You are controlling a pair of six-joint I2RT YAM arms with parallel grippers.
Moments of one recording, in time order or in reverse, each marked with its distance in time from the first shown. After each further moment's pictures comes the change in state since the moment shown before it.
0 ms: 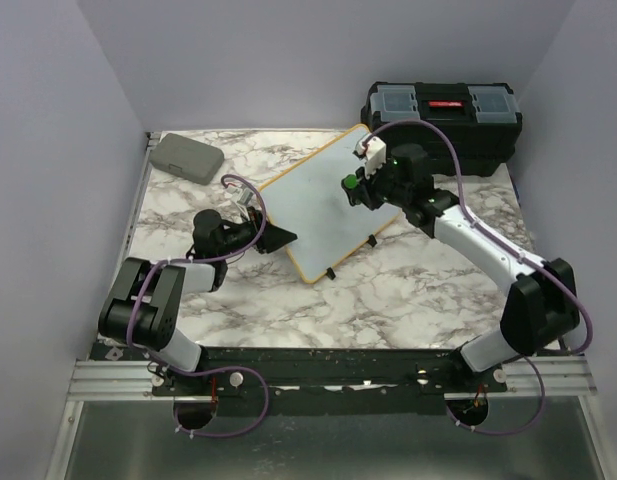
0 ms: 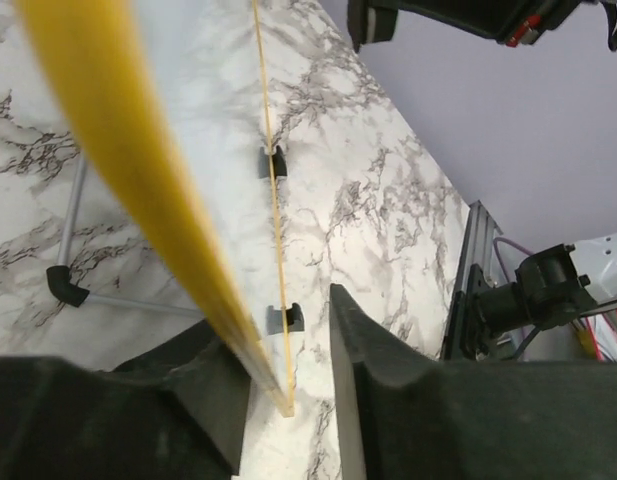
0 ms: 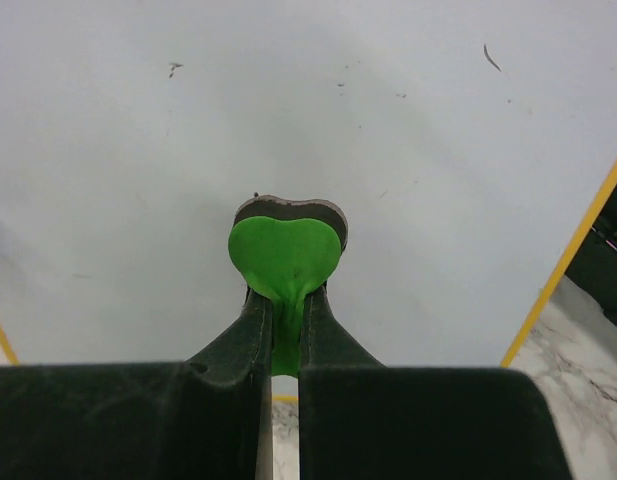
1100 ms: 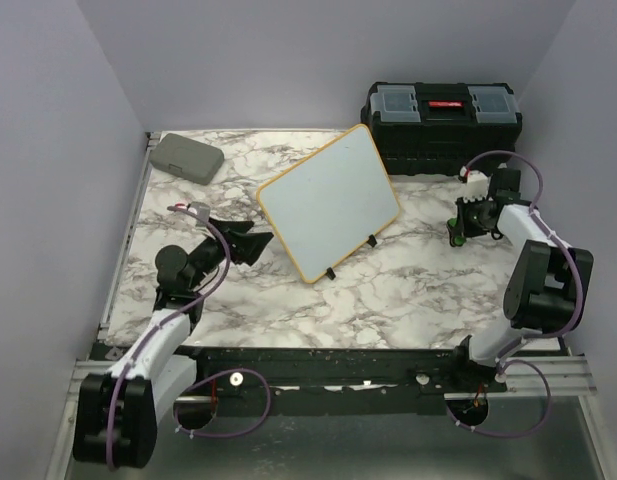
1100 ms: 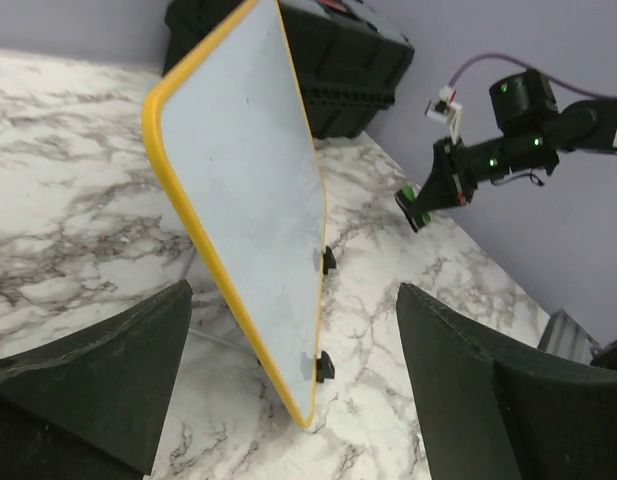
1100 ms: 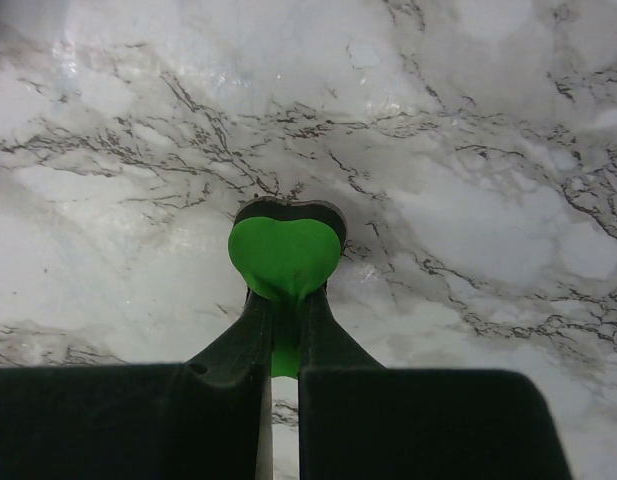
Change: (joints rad) left arm 0.103 -0.572 -0.218 -0.126 -0.219 0.044; right arm -0.704 0.048 -0.172 -0.324 -0.042 -0.148
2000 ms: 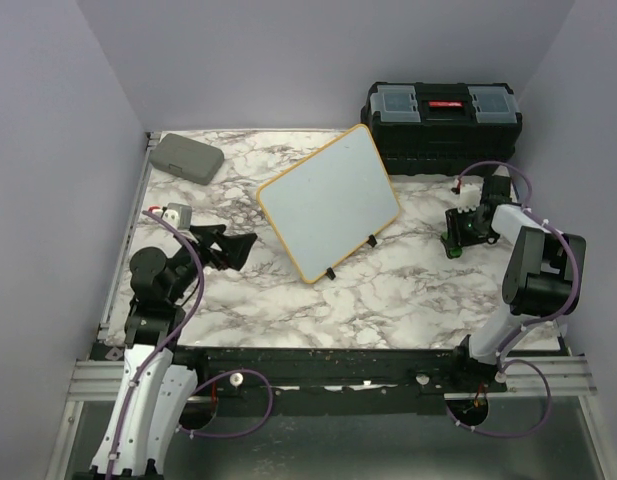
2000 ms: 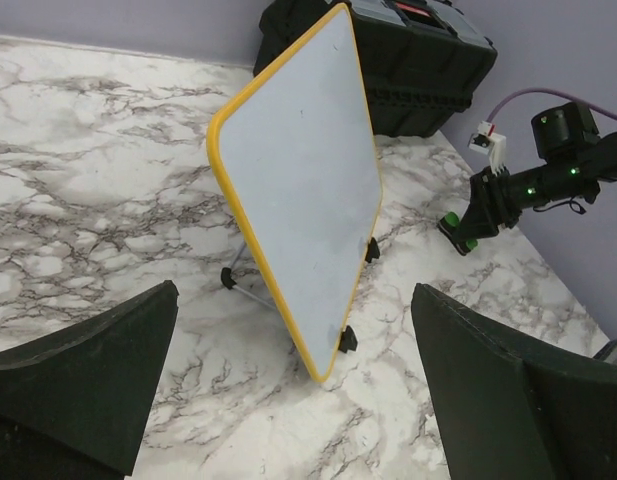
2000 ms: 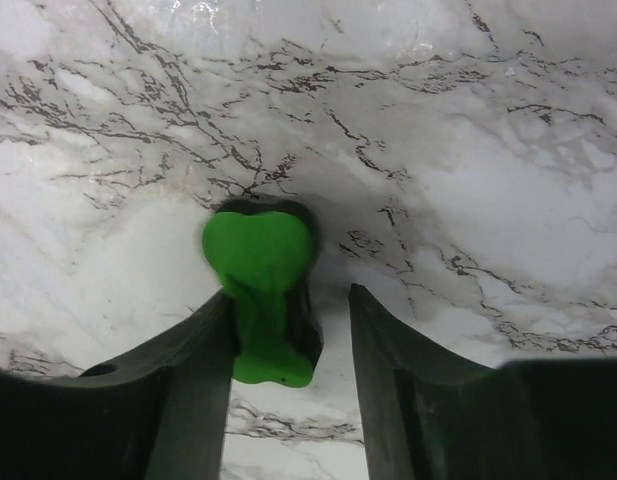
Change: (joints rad) left arm 0.021 -0.481 0.237 -0.868 -0.198 0.171; right arm 0.000 0.115 -0.013 -0.011 0.040 -0.025
